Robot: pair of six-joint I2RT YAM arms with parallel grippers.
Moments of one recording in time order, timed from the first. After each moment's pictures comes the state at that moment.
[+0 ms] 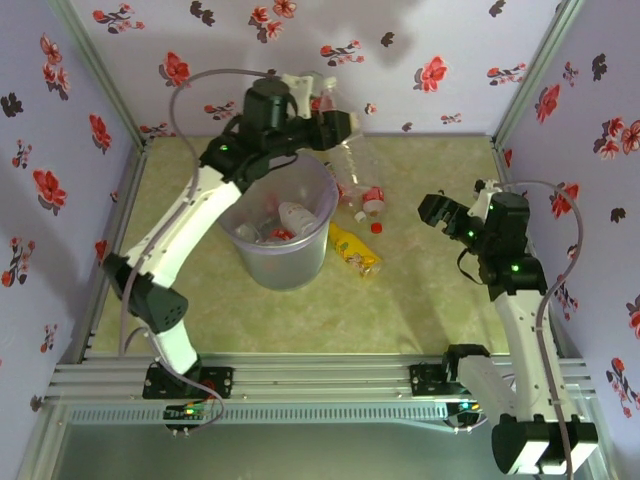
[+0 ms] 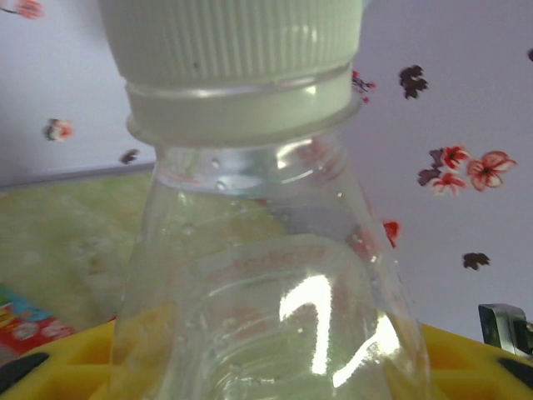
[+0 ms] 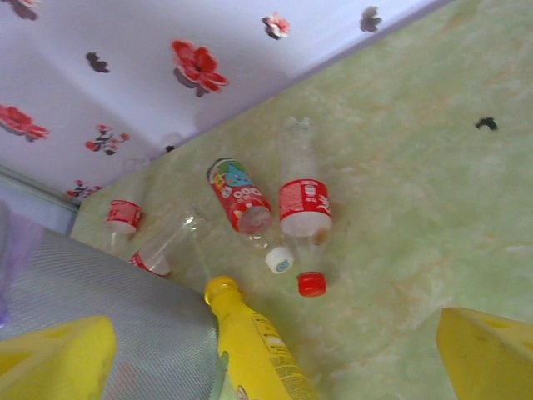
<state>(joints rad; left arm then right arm) -0.66 1.73 1.99 -0.53 0.23 -0.50 0.00 0.85 0.90 -0.54 -0.34 0.50</state>
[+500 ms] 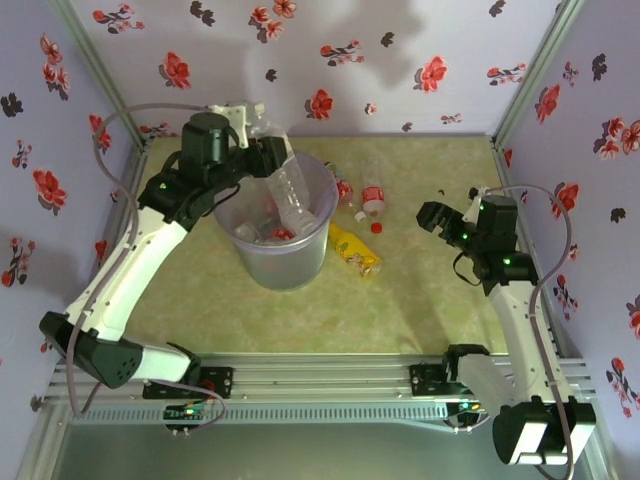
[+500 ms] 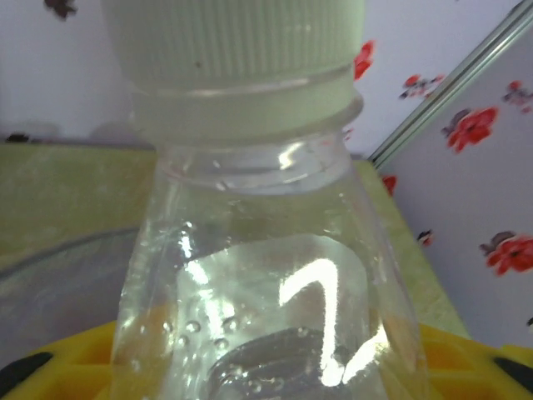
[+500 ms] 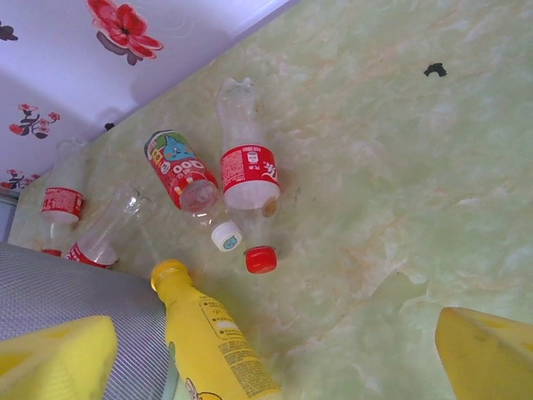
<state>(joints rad) -0.54 1.37 1.56 -0.60 0.04 -0.46 0.00 0.91 0.84 -0.55 -0.28 0.49</state>
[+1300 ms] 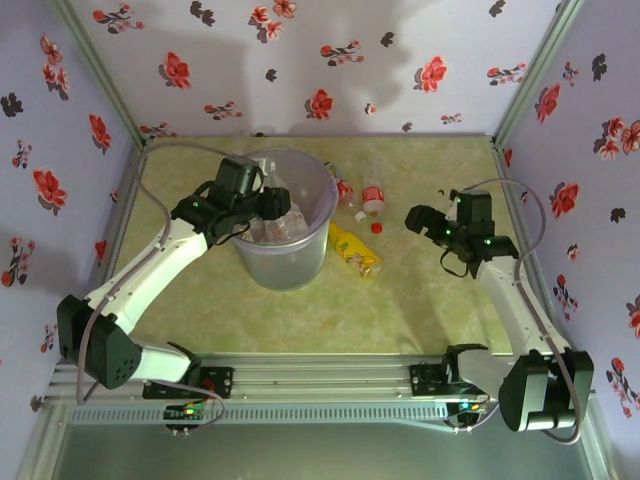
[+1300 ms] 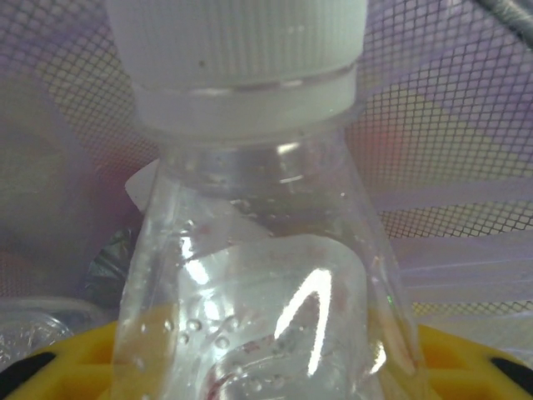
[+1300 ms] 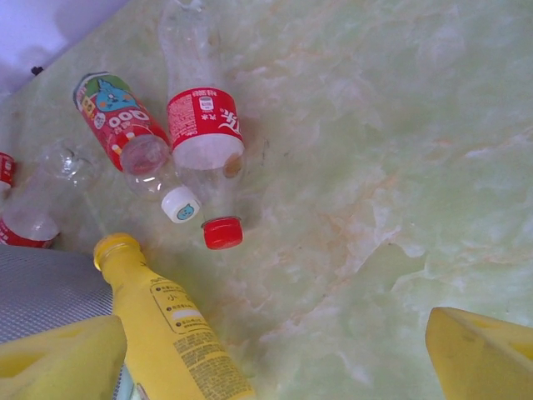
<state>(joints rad) -0.58 1.37 1.27 -0.59 0.00 -0.47 0.09 1.11 0.84 -0.51 -0.21 0.51</state>
